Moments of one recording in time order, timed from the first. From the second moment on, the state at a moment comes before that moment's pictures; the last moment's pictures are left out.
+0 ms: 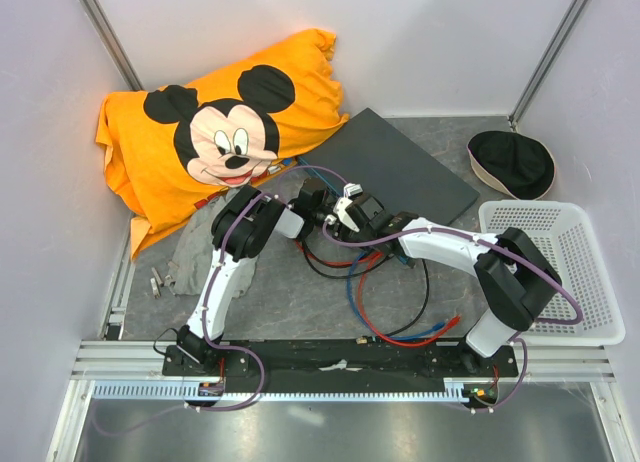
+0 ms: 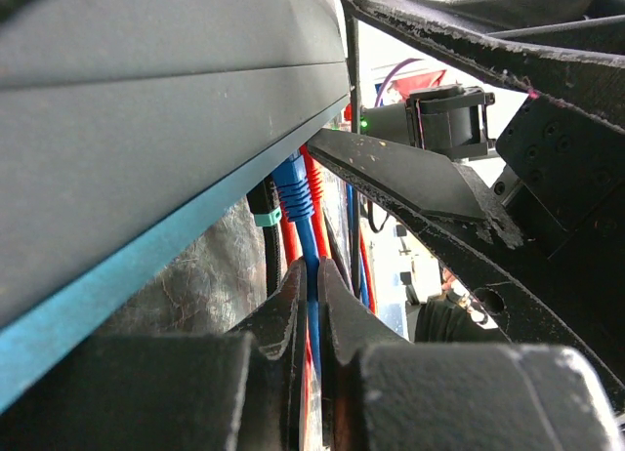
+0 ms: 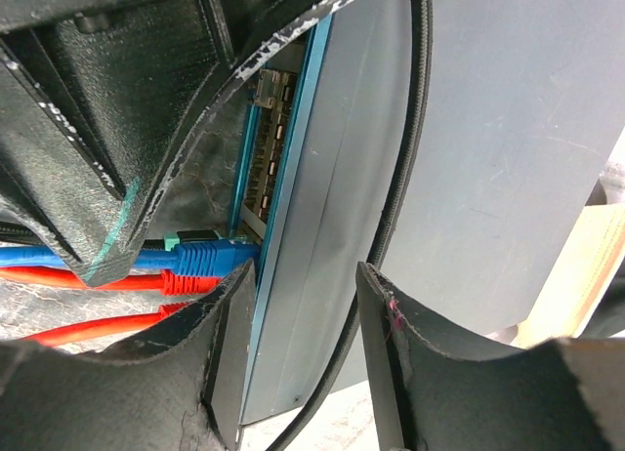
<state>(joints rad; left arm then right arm) -0.56 2.42 1.27 0.80 1.34 -0.90 0.75 1.64 0.98 -0.36 0.45 -0.46</state>
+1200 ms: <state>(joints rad) -0.56 2.39 1.14 1.00 1.20 -1.01 0.80 1.66 0.95 -0.30 0.52 -0.49</state>
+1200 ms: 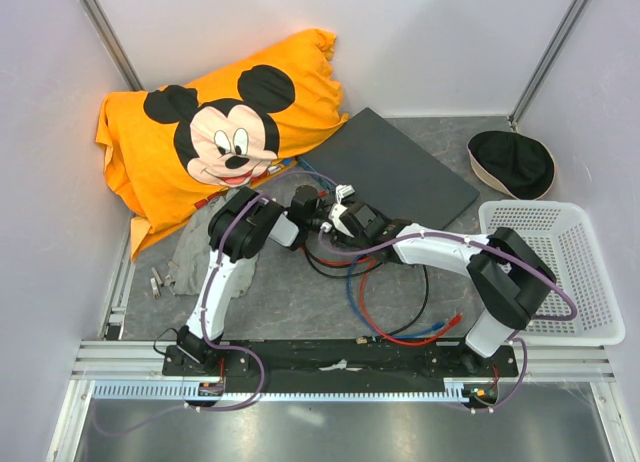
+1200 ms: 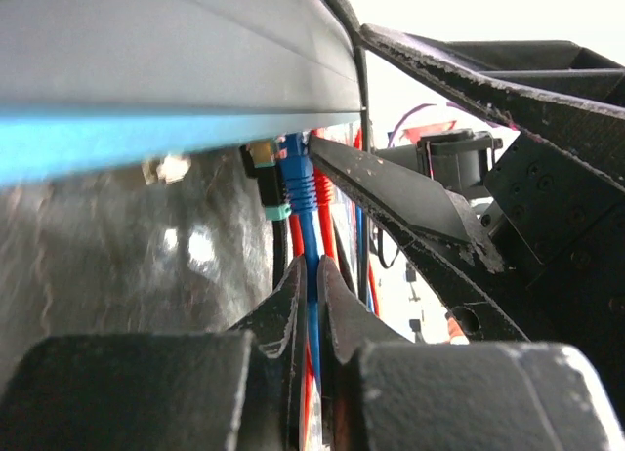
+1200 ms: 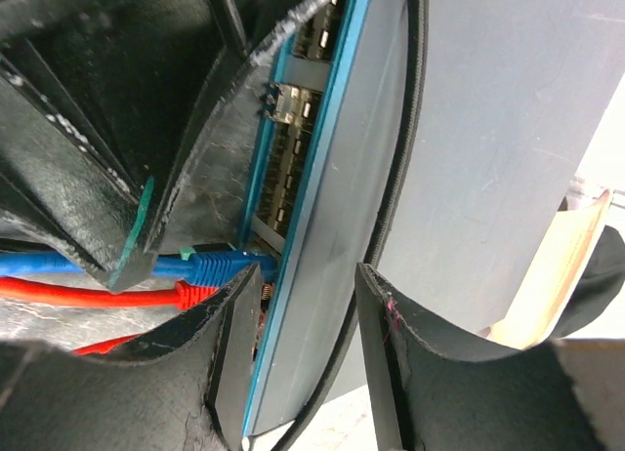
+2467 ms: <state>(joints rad) -0.42 1.88 1.41 -0.61 1.07 0.23 0.57 1.48 1.22 -0.52 0.42 -0.28</state>
